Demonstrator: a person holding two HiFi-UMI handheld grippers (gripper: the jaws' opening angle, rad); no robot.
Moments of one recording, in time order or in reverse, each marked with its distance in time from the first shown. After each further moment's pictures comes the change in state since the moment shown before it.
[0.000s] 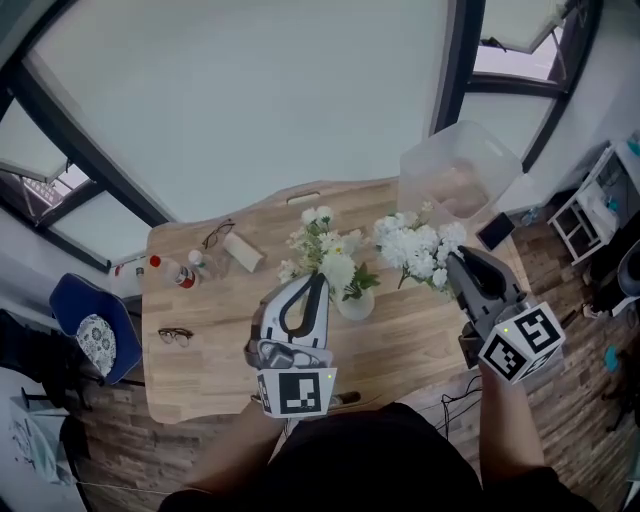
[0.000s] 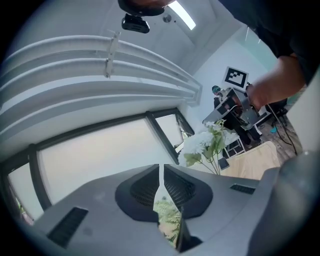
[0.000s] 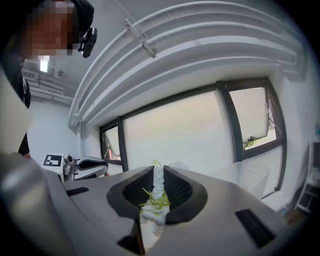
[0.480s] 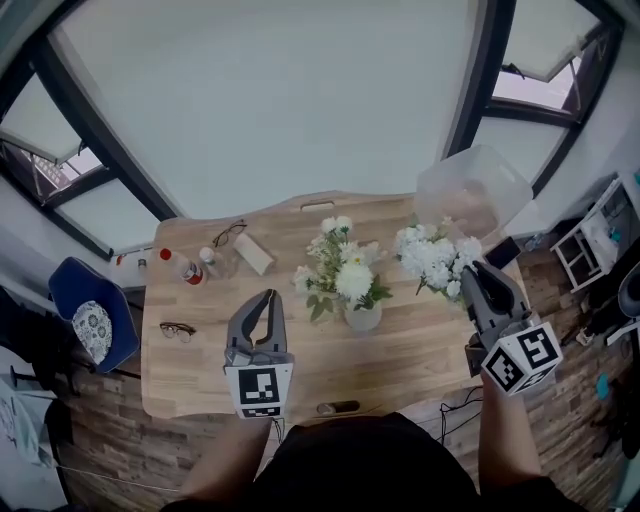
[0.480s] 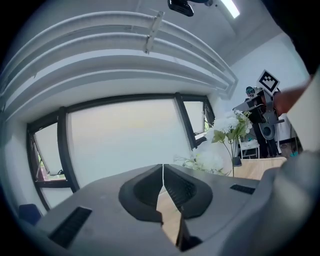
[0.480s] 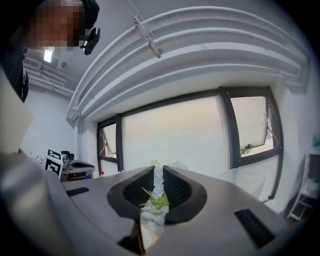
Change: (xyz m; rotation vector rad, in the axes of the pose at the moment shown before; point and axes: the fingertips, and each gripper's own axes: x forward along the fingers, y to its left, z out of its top) left arm -0.054 0.069 -0.090 -0.258 0.211 0.193; right arm 0.006 -0.002 0.003 -0.073 -0.013 -0.046
